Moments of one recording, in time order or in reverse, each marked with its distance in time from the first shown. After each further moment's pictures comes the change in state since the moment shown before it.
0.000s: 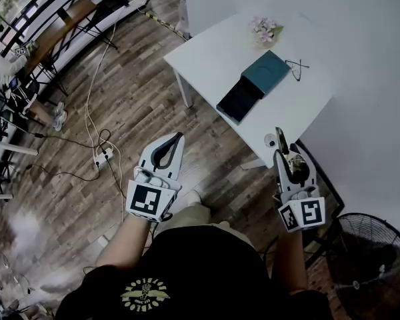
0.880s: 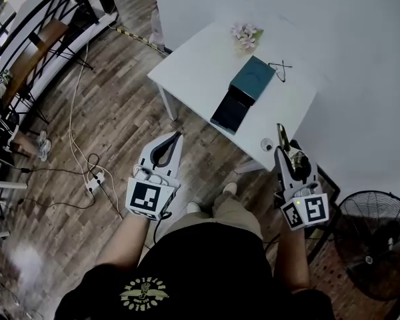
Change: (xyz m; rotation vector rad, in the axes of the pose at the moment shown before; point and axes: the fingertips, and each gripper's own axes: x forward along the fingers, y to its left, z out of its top) left arm 0.035 0.066 0.001 -0.028 -0.036 -0.162; right arm 0.039 0.028 0.040 -0.026 -0.033 -0.149
